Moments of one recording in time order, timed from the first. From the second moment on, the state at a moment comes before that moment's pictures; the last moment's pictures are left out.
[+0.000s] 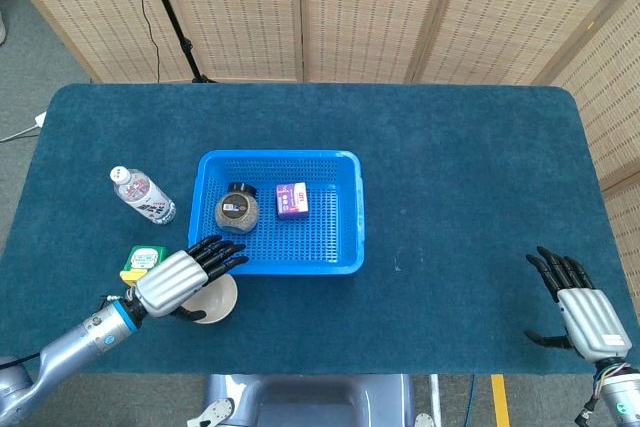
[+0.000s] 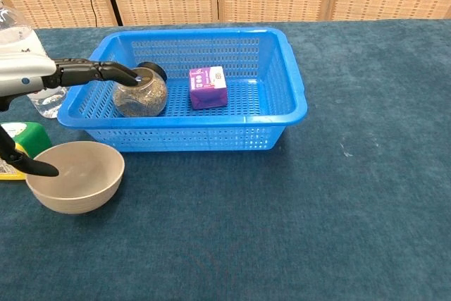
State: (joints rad) left arm -0.67 -1.18 0.15 -1.64 1.77 1.11 -0.18; right arm 0.13 -0.97 -0.03 -1.69 -1.56 1.32 0.15
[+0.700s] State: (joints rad) left arm -0.83 -1.24 -0.13 -1.67 1.31 0.88 -0.01; right arm 0.13 -0.96 -0.03 -1.68 -1.55 1.31 0.19
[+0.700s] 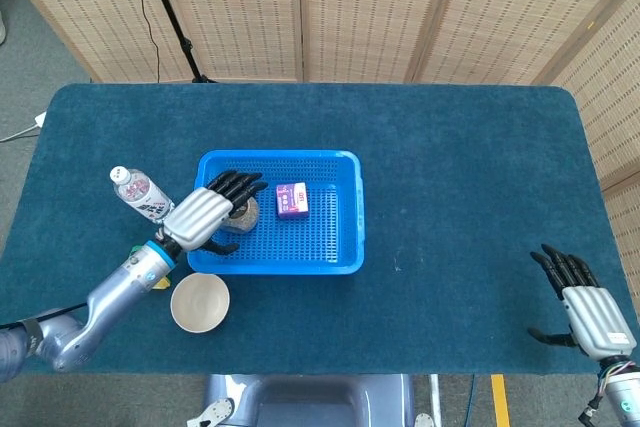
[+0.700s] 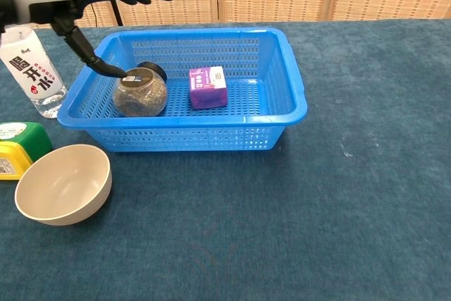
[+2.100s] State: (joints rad) left arm -1.18 -1.78 -0.24 -1.13 0.62 0.65 0.36; right arm 0.15 -0.95 0.00 -1.65 -1.48 1.26 0.25
